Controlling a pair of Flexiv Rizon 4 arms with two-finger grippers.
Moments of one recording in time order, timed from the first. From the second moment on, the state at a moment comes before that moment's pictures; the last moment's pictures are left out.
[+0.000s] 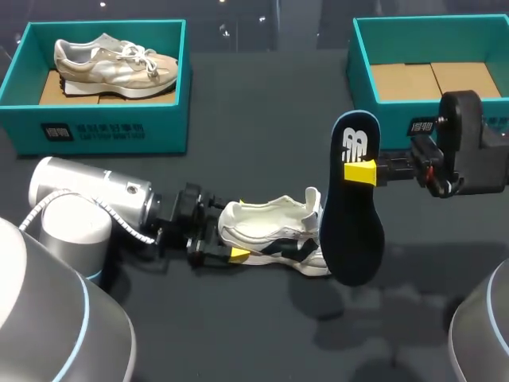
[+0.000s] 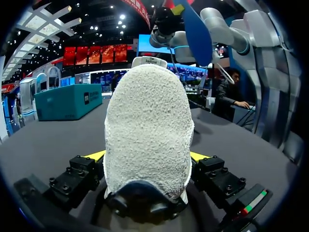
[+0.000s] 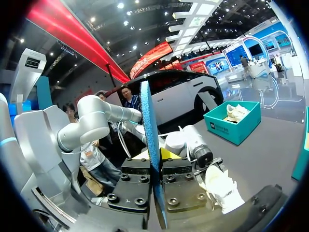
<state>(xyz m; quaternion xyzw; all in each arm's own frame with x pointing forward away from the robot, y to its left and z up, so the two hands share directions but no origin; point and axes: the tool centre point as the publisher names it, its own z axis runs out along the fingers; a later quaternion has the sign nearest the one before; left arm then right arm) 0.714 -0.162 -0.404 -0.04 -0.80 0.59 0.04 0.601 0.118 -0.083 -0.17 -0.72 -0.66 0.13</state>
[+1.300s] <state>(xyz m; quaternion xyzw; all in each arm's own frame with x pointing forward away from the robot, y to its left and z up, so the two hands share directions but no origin) 0.712 -0.119 -0.390 -0.07 -0.92 0.38 0.01 0.601 0.117 -0.083 -0.17 -0.72 -0.66 0.13</state>
